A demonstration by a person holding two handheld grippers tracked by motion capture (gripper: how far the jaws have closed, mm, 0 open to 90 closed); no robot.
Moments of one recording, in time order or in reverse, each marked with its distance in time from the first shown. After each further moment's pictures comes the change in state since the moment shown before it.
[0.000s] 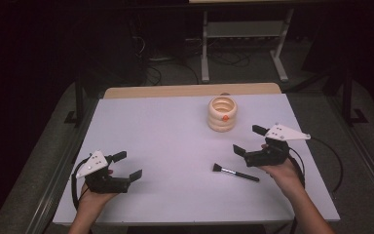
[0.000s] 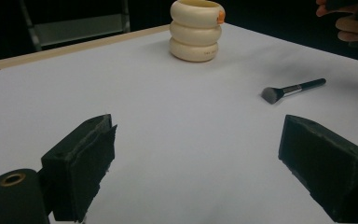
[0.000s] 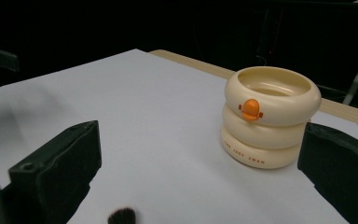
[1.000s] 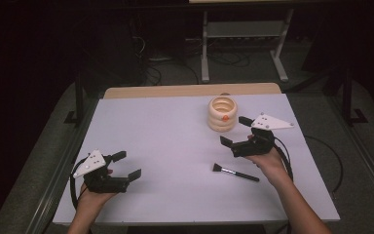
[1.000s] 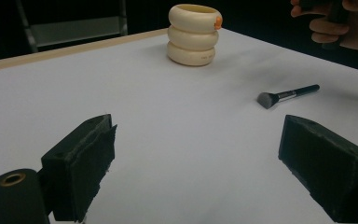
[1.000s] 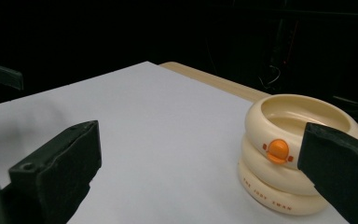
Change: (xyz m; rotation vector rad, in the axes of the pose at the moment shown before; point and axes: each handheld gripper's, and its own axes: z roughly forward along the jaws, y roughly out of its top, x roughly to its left) left arm 0.000 0.001 -0.001 -0.025 -0.016 -0.032; right arm 0.004 0.019 0.036 -0.024 0.056 -0.008
